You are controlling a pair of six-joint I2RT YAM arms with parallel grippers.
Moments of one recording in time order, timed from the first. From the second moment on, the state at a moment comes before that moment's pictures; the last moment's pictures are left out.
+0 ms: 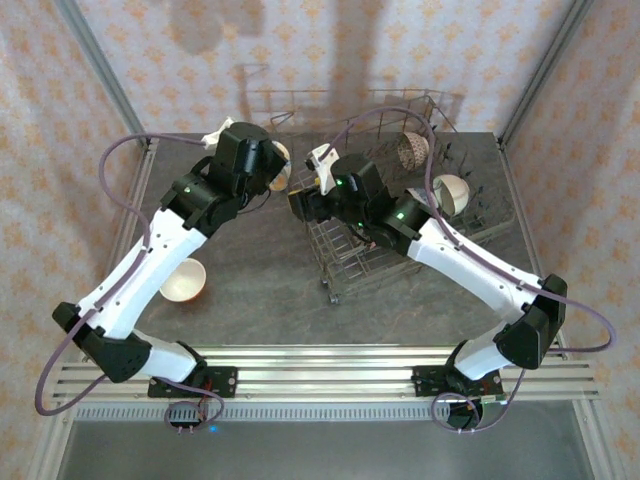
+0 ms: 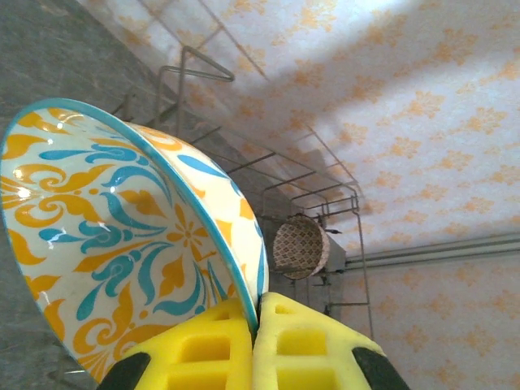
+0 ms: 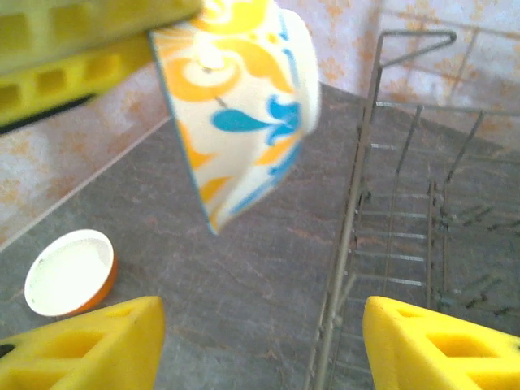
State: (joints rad) left arm -0.58 1.41 1.68 -0.75 -0.36 -1.17; right arm 0.85 1.47 1.48 -0.44 0.07 0.18
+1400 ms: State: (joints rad) left arm -0.62 1.55 1.89 -0.73 -0.32 -1.24; right arm 0.90 1.61 1.41 0.09 0.60 0.26
